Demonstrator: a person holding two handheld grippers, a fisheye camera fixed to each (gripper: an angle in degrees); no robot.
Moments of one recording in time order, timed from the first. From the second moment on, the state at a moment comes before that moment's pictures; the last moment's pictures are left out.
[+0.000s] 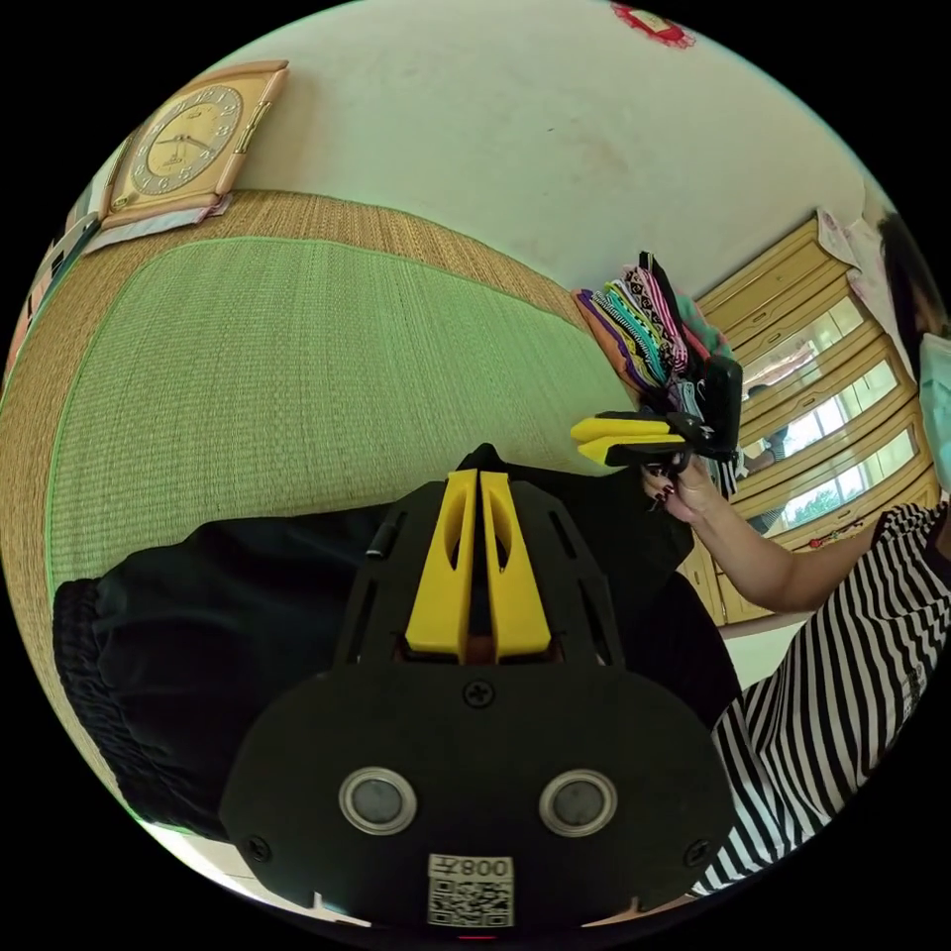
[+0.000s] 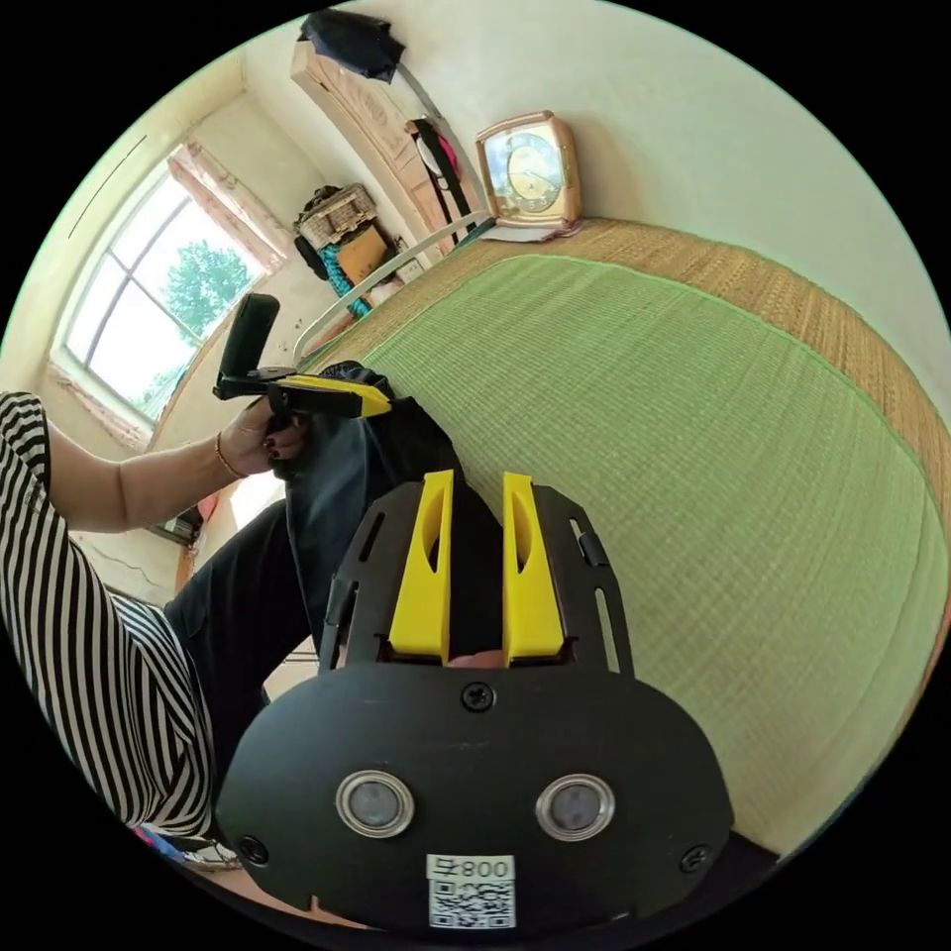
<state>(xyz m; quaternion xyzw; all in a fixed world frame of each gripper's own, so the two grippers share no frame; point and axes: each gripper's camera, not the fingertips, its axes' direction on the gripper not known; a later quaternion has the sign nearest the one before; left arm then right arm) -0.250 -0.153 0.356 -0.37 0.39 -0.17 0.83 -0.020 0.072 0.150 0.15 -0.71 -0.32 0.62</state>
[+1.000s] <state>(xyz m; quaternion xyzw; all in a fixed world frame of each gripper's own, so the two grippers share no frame) -0.314 -0.036 0.328 -0.35 0.43 -0.13 0.82 -0.124 0.075 0.083 0.27 -0.61 -0.52 0.53</state>
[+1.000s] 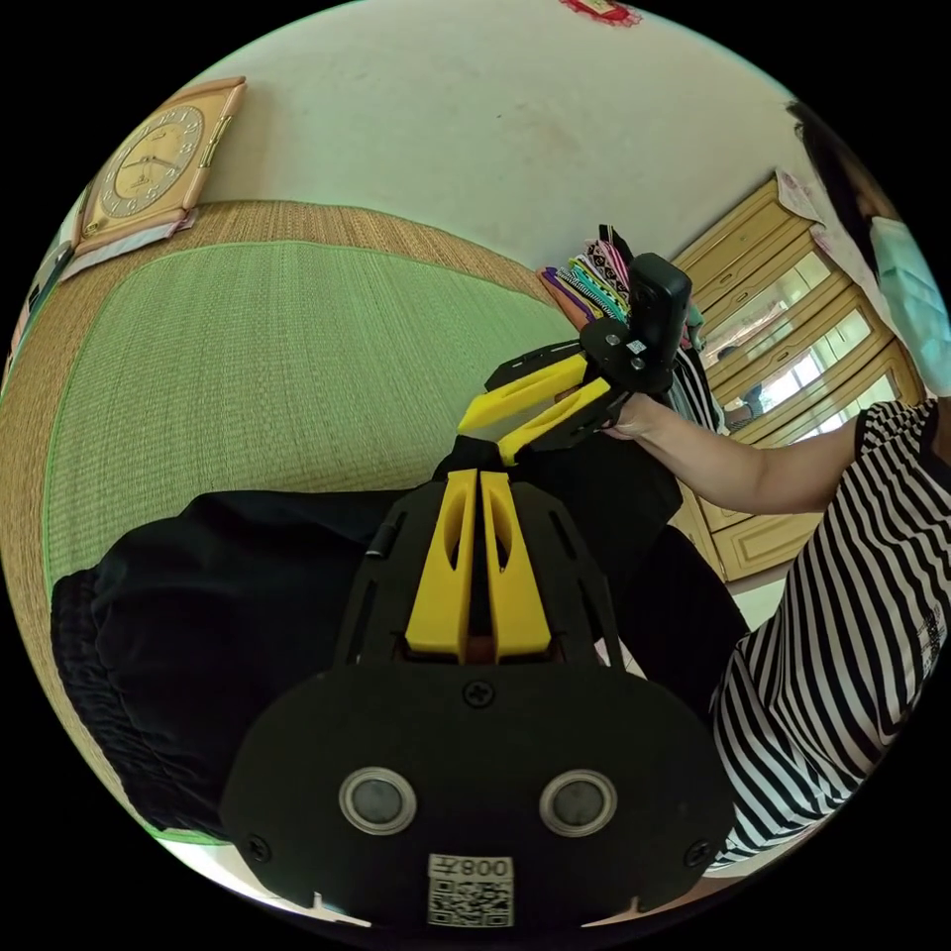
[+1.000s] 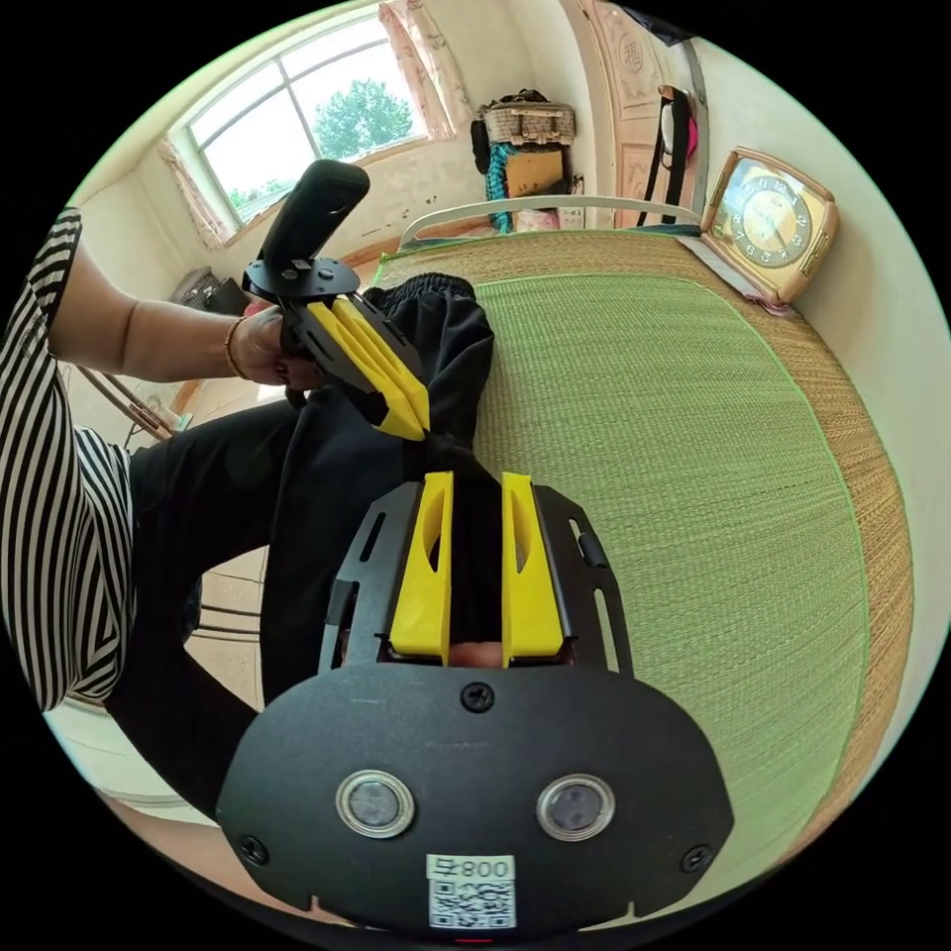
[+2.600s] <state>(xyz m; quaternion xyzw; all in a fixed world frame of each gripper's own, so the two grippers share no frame) -0.443 0.154 0.228 -0.42 0.10 -0.30 0.85 -0.219 -0.048 0.191 0.03 -0.71 -0.32 0.62</state>
